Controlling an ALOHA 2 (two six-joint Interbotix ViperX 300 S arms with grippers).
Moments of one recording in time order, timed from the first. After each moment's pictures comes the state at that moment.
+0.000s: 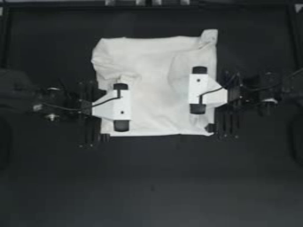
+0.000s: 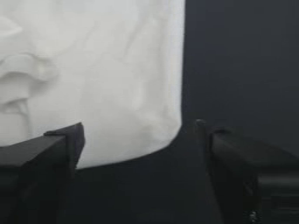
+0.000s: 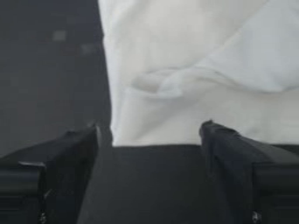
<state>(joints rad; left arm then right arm) 0.13 -0.06 0.59 0.19 0.67 -0.08 -0.17 -0.19 0.67 -0.05 0.72 -0.02</state>
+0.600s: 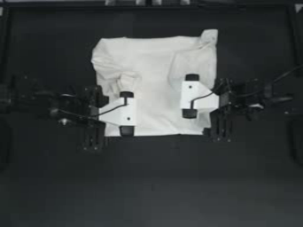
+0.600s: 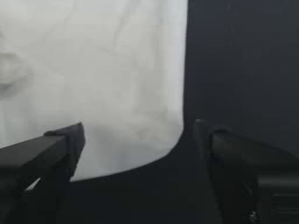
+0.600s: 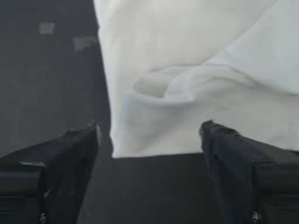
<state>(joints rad) 0.13 0.04 0.61 0.19 0.62 -0.08 -0.15 -0.08 0.69 -0.04 0.67 0.01</state>
